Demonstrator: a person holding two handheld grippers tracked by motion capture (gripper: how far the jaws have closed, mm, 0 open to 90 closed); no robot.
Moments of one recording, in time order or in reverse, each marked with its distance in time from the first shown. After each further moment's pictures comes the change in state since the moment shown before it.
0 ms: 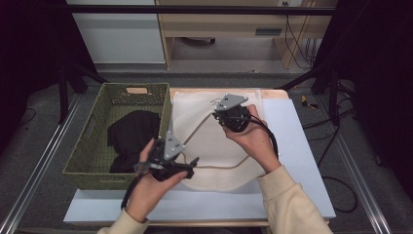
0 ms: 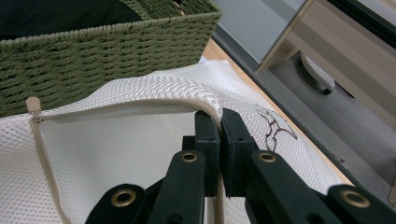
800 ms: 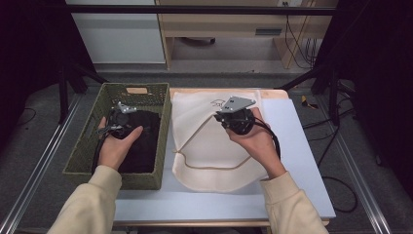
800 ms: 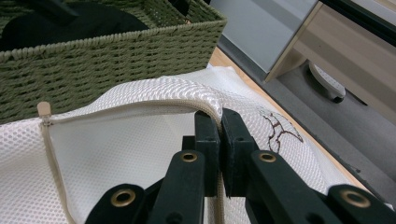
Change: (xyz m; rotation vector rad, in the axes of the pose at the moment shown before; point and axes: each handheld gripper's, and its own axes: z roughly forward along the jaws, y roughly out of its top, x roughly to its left) left arm 0.155 -0.039 0.039 0.211 0.262 -0.262; right arm -0.002 -0.012 -0.005 -0.056 0.036 0.027
